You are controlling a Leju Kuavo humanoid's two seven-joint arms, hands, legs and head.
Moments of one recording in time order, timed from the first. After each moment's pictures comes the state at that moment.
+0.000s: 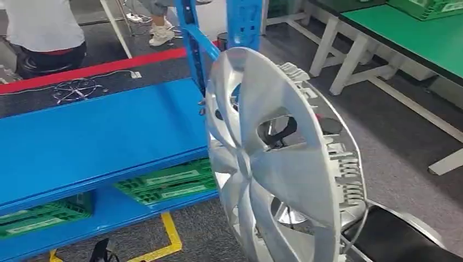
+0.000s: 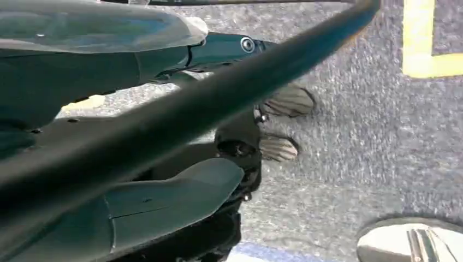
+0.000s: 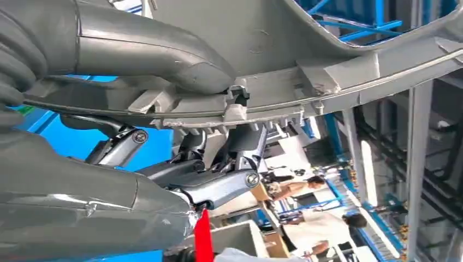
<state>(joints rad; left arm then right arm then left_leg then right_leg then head) -0.18 0.10 -1.00 -0.20 1.43 -0.01 -0.18 -0.83 0.20 0.74 -0.68 -0.72 0.64 -0.51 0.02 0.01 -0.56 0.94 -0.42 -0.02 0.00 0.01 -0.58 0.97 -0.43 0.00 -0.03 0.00</state>
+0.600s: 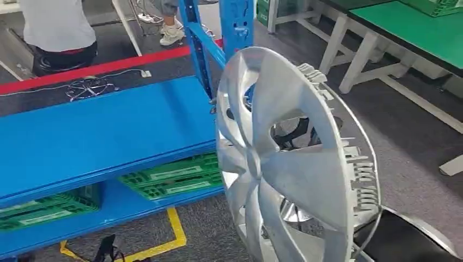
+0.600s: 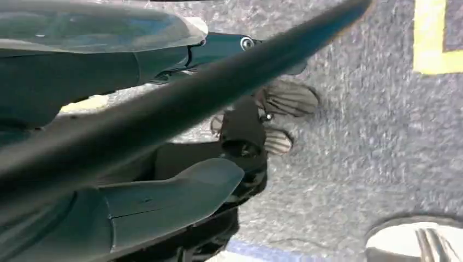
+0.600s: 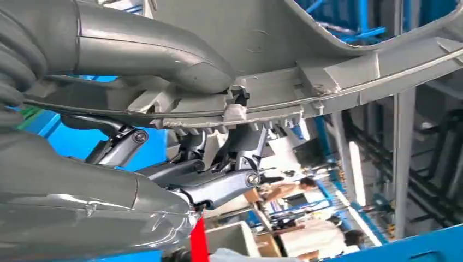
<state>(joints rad) -0.18 0.10 -1.00 -0.20 1.43 -0.01 -0.18 -0.84 0.20 0.74 -0.68 -0.72 0.64 -0.51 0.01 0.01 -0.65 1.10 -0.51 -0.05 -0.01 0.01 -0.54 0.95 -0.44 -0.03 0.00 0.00</state>
